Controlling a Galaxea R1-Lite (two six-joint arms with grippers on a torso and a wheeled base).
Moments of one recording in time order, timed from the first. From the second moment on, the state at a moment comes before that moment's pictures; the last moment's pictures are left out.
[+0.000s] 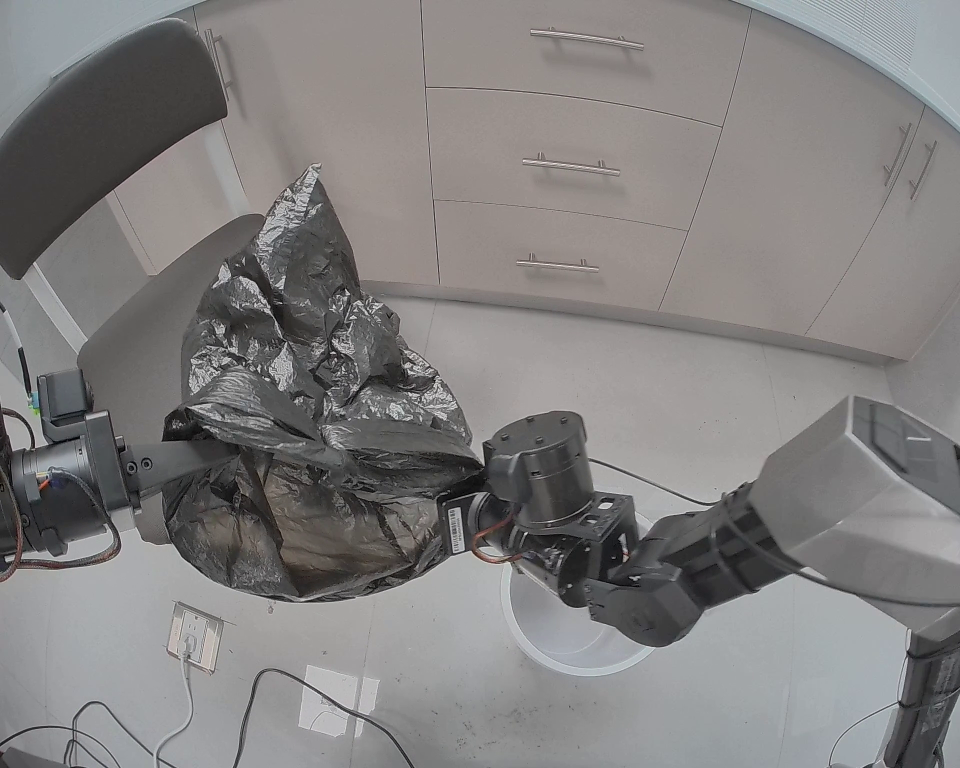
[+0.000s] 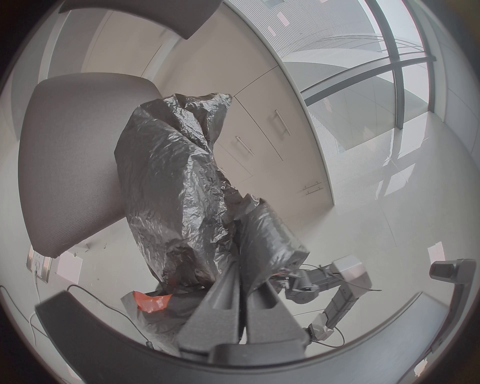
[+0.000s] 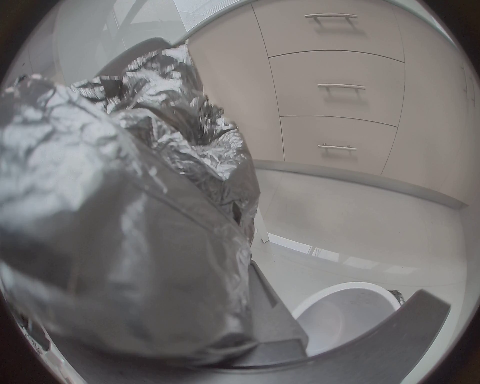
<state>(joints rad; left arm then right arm) -0.15 1.20 -0.61 -0.32 -0.66 -0.60 0.84 2.24 -1.20 -0.69 -0.34 0.19</state>
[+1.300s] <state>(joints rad) -0.65 1.45 -0.67 -0.32 -0.64 -0.64 0.86 1.18 -0.27 -0.44 -0.09 0.55</state>
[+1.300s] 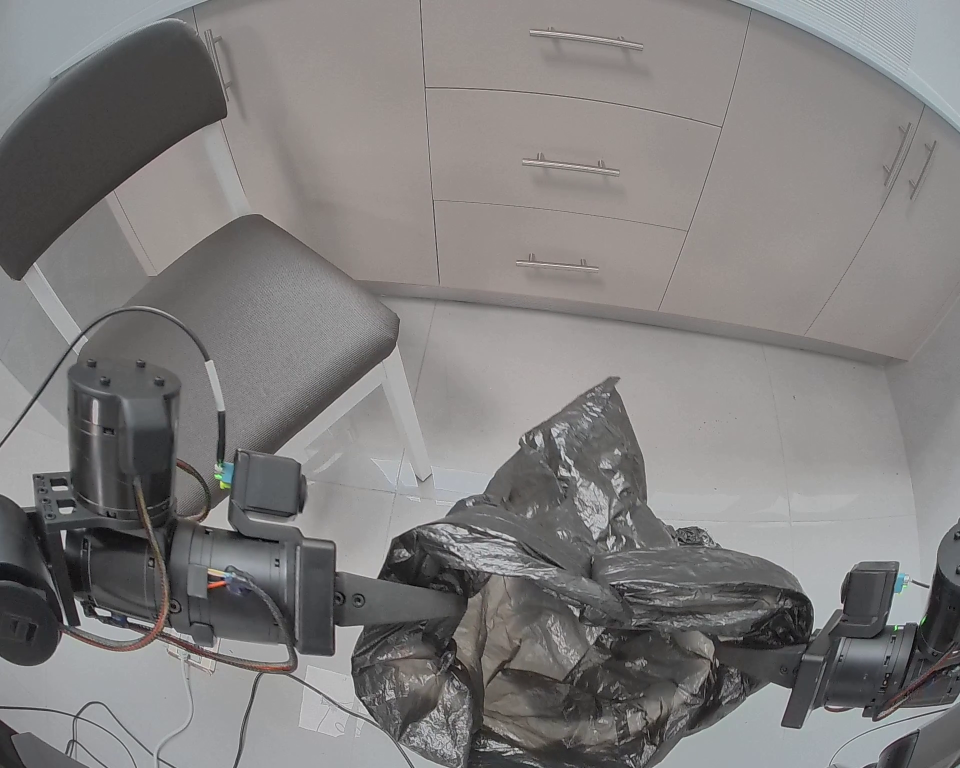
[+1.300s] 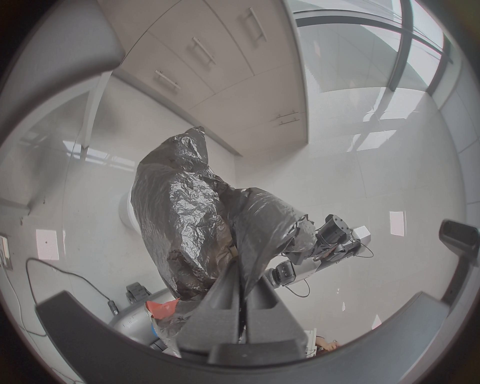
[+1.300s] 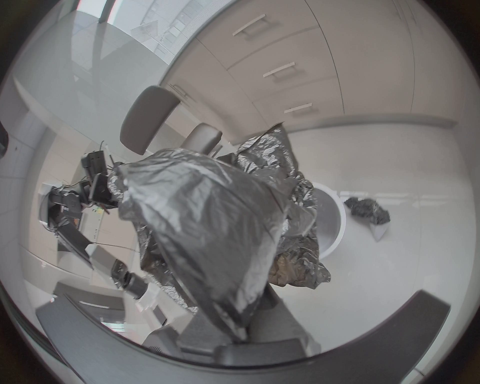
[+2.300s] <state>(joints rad) -0.68 1.70 -0.69 -0.31 -0.65 -0.73 0.81 1.28 -0.28 -0.36 0.15 0.67</state>
